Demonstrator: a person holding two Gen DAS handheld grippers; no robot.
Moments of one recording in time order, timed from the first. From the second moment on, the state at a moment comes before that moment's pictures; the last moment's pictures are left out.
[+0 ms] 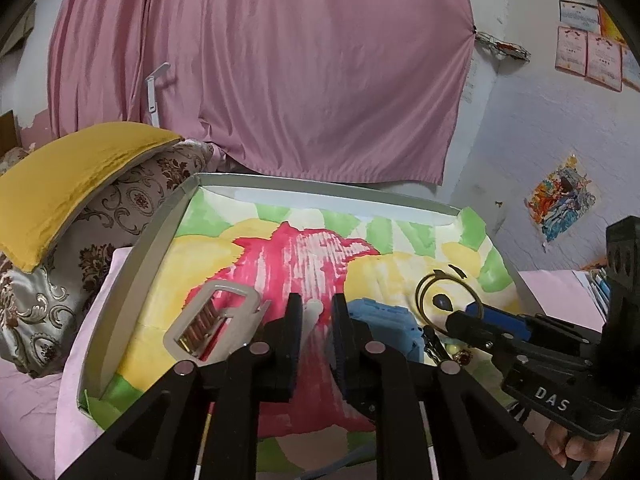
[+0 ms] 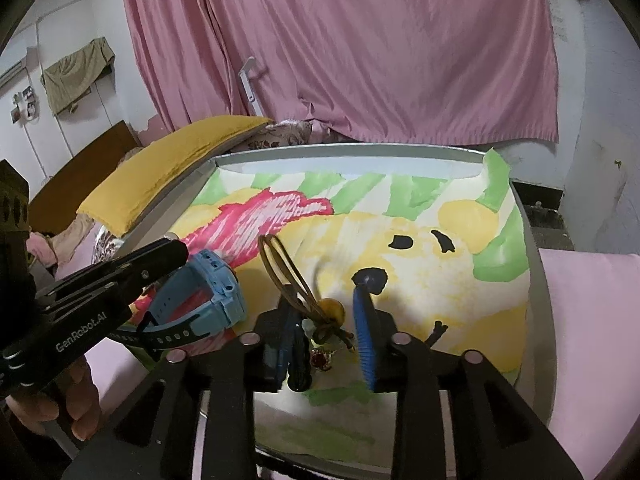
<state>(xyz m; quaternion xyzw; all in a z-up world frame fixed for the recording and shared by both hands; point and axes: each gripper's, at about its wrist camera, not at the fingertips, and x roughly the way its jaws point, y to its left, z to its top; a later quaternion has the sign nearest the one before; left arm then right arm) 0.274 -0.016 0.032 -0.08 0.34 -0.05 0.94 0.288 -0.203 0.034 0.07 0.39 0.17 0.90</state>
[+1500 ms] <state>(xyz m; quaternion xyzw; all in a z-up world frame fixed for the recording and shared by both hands) 0.146 0.004 0.066 -0.06 0.19 -0.06 0.98 0.154 -0.243 0.098 0.00 0.19 0.16 0.97</state>
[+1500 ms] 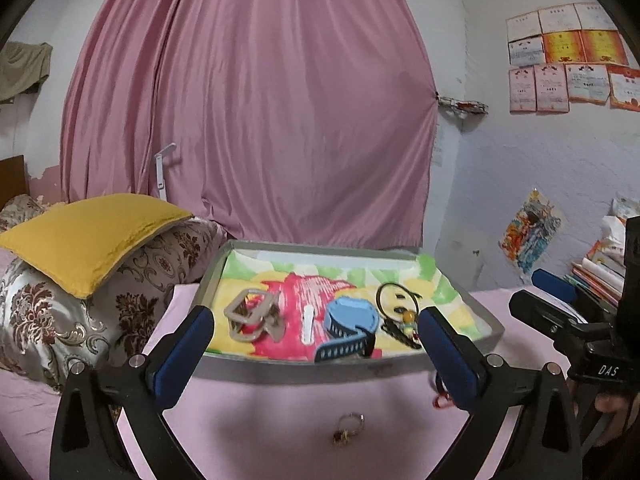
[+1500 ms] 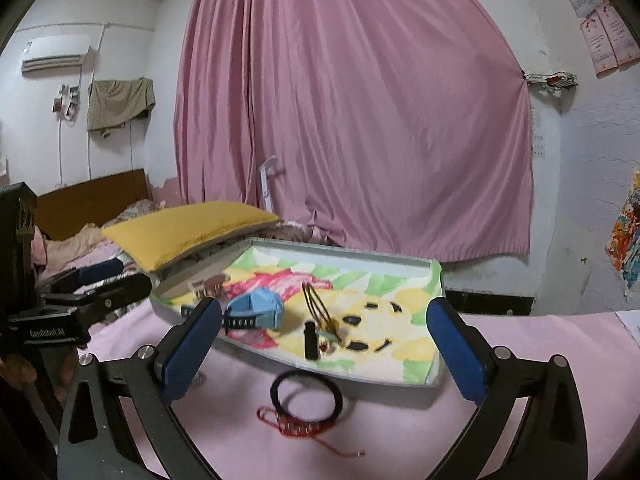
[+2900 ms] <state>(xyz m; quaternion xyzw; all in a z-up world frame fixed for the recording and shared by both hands) 0.174 -0.018 0.005 -0.05 0.43 -0.14 0.89 0.194 -0.211 0.027 -0.07 0.44 0.24 0.86</state>
